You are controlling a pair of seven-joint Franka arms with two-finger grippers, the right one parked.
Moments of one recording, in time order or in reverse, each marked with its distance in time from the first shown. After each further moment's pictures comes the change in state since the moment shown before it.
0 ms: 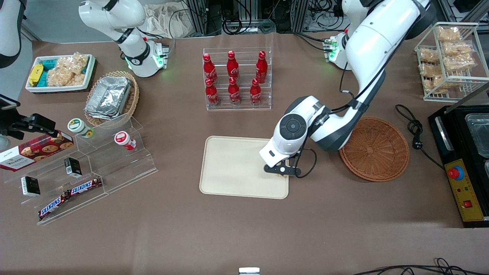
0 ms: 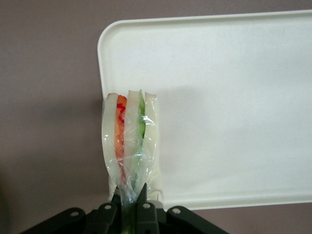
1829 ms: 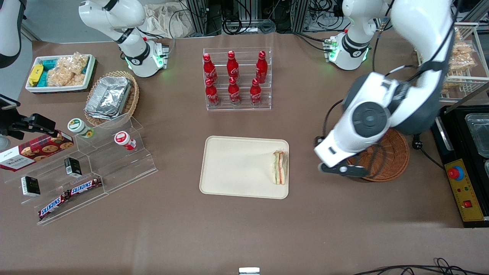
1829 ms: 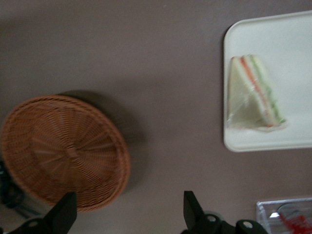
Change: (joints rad) arm 0.223 -0.290 0.036 0.064 -0.096 -0.453 0.377
